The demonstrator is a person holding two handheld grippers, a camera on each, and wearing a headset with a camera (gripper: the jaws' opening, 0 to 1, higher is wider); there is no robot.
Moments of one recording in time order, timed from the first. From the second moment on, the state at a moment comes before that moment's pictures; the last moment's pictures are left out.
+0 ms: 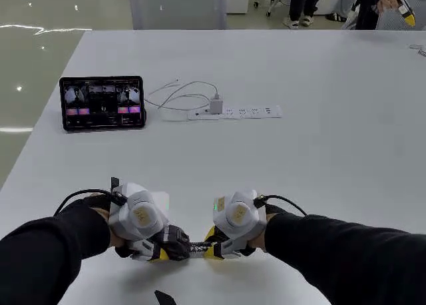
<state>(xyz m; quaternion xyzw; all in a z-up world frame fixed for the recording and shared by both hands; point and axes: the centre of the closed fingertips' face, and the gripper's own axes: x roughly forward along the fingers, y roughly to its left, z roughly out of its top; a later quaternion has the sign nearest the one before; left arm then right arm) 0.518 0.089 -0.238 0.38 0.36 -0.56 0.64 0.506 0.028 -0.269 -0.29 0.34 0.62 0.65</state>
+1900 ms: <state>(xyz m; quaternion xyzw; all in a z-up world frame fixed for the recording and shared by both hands) 0.519 0.090 -0.238 0.38 0.36 -0.56 0.64 0.506 -0.002 -0.269 -0.29 0.35 0.60 0.65</state>
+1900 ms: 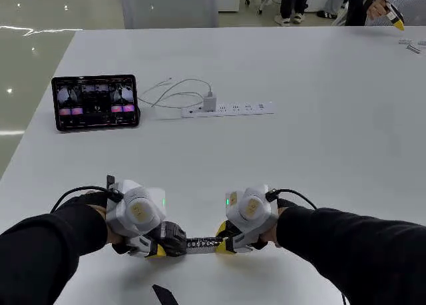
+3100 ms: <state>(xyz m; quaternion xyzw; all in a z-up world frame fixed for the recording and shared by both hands) 0.519 0.089 -0.239 0.38 0.36 -0.56 0.65 0.508 -0.027 -0.269 -0.31 0.36 0.60 0.65</state>
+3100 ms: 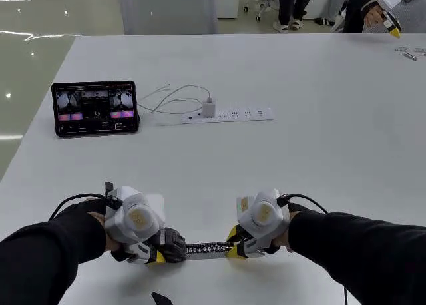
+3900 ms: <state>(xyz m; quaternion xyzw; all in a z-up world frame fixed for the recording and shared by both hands) 0.519 0.090 -0.238 0.37 0.35 -0.56 0.65 0.510 -0.043 -0.269 -0.31 0.37 0.59 0.65</state>
